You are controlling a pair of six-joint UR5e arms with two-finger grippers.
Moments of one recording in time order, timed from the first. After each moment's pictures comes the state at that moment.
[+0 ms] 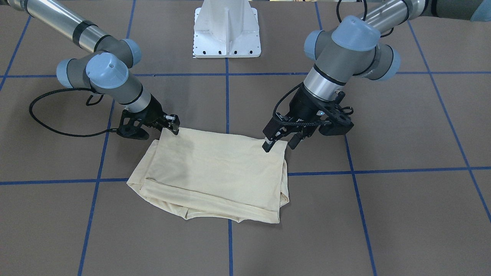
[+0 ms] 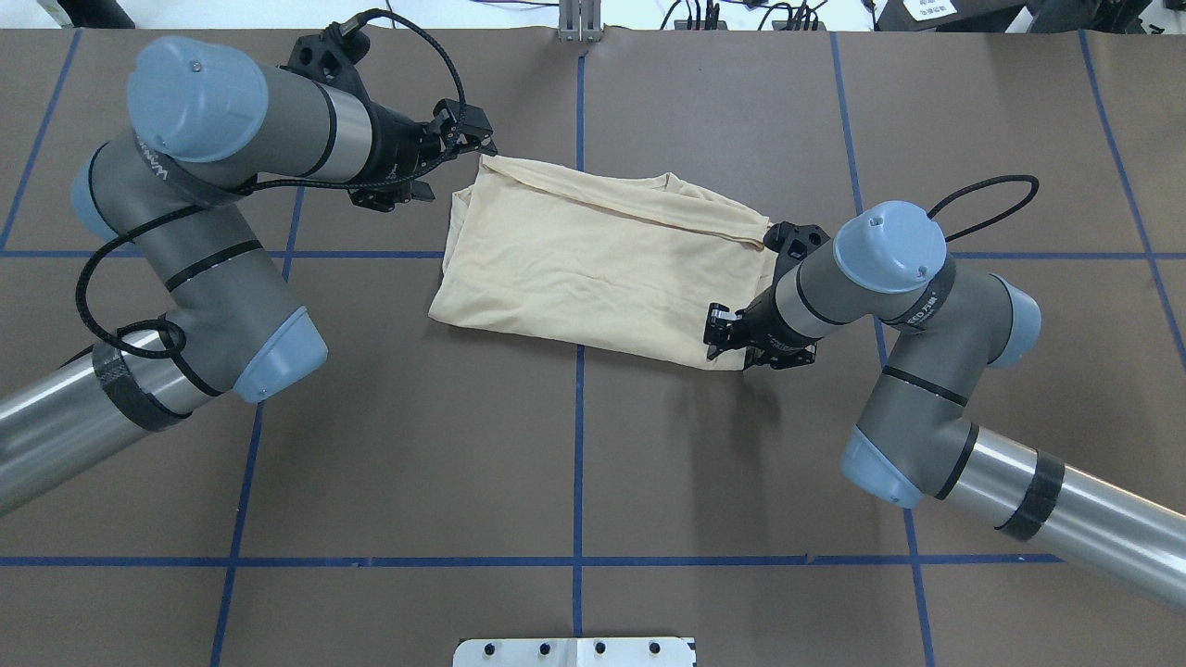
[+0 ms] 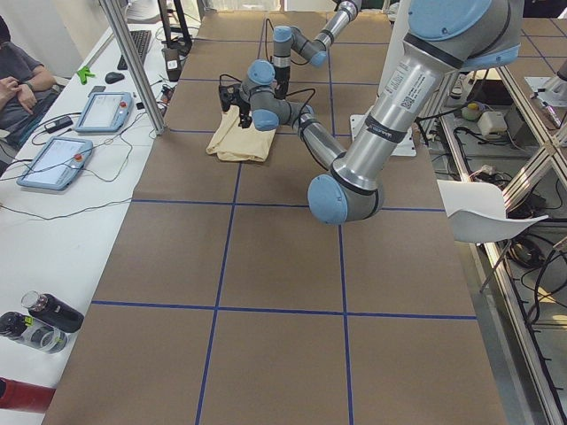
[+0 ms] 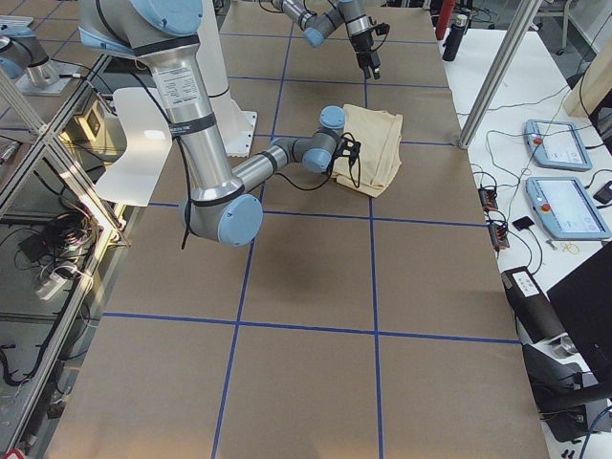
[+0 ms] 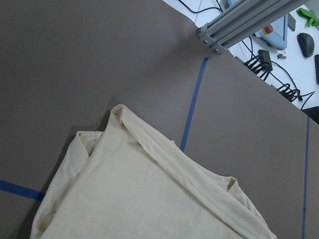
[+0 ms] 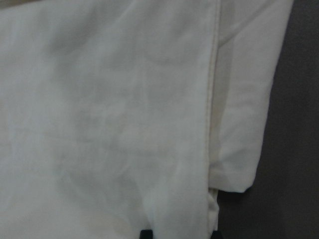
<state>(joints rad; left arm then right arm) -0.77 -2.17 -1.62 -2.19 -1.88 -1.63 0.62 -1.17 1.59 -1.04 2.07 1.50</state>
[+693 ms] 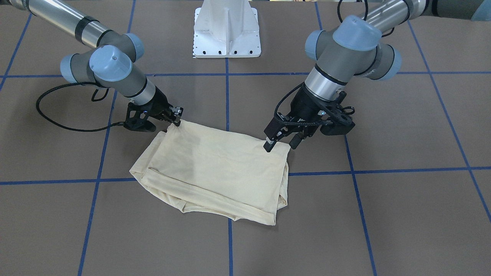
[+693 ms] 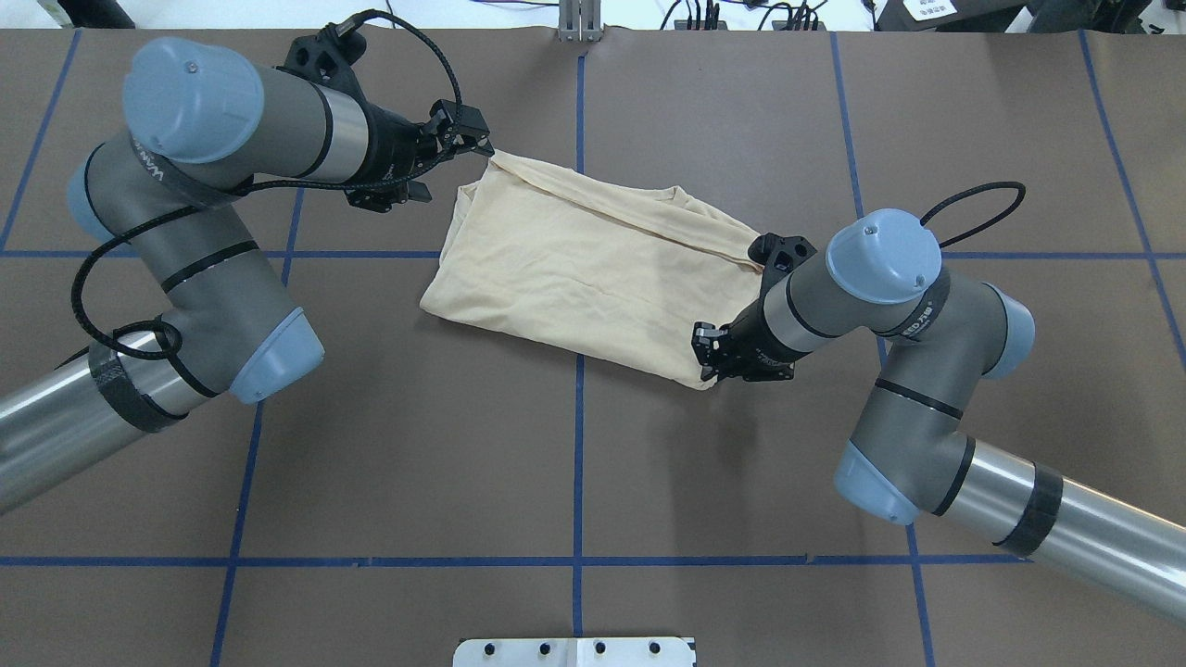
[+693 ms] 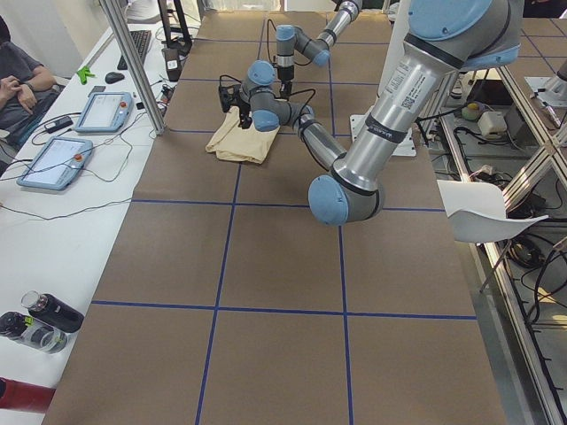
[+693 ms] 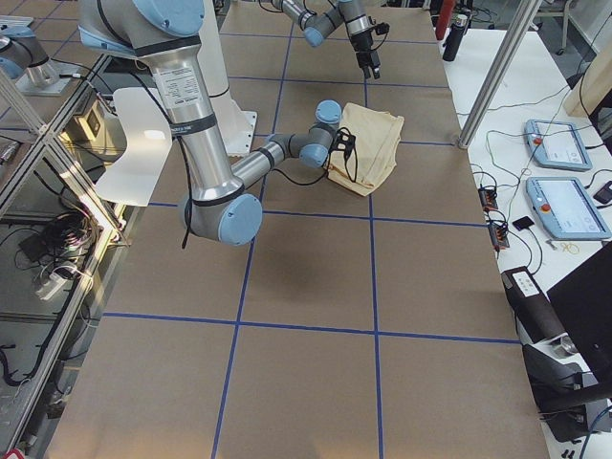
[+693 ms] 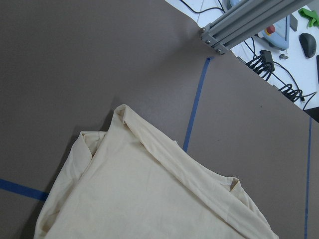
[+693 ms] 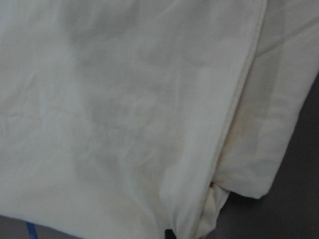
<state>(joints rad) -0.77 -2.16 -1.63 -2.19 -1.88 -1.63 0.58 -1.17 1.64 -1.04 2.10 1.51</state>
